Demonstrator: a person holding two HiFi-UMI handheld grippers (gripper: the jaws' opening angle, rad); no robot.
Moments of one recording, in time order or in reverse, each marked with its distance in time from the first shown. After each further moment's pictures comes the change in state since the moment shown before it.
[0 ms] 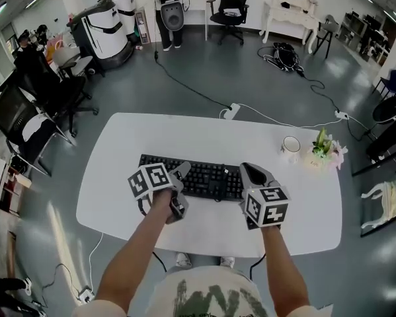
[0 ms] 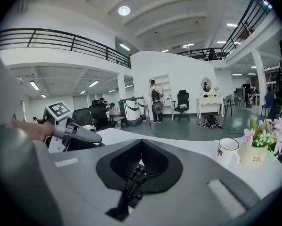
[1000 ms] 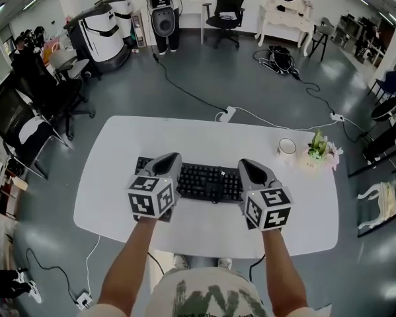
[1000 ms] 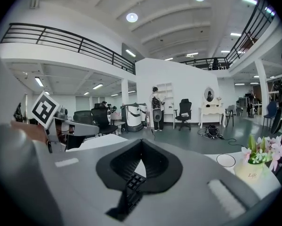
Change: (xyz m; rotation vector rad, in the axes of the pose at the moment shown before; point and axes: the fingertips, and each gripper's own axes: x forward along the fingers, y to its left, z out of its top) left arm -0.040 -0.082 0.036 0.790 -0.219 -0.081; right arm -0.018 0.009 0.039 -0.070 -0.087 0.009
